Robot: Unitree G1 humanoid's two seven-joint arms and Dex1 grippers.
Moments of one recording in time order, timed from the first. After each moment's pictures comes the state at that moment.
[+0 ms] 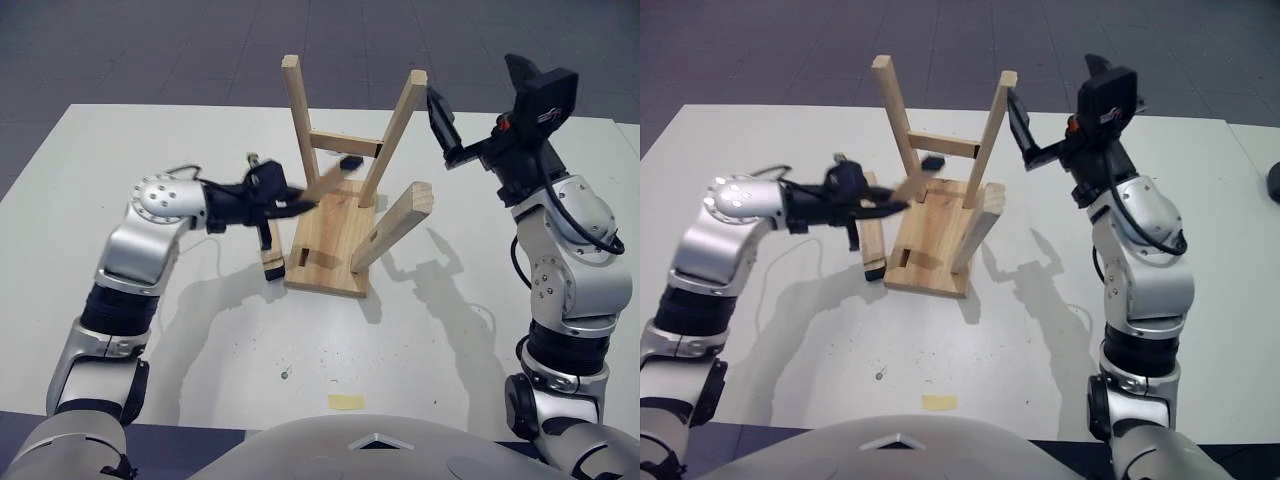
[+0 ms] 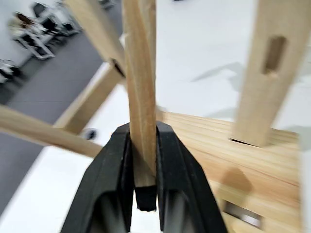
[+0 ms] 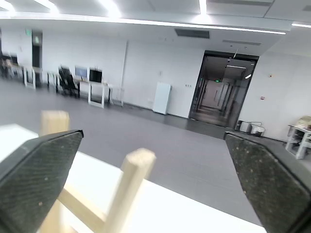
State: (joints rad) left arm -0.51 0.61 -0.06 -0.17 -0.19 0.36 -0.91; right arm -0.42 -0.34 -0.22 -0.53 0.44 0.62 0.27
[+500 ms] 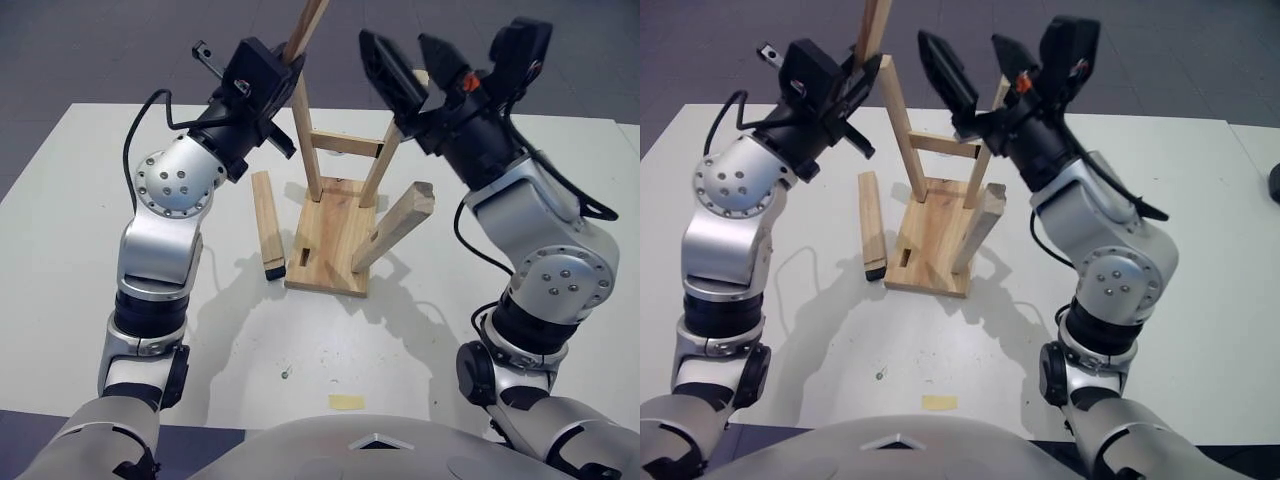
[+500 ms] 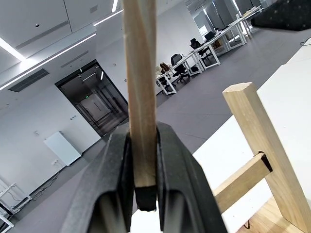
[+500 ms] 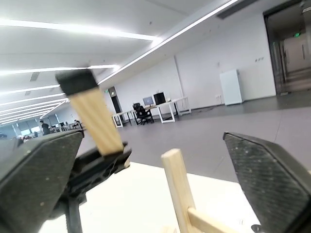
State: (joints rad) left arm -0.55 0.39 -0.14 -0.41 0.06 0.43 -0.36; right arm -0.52 -0.13 -0.15 -0.61 0.91 0.90 -0.03
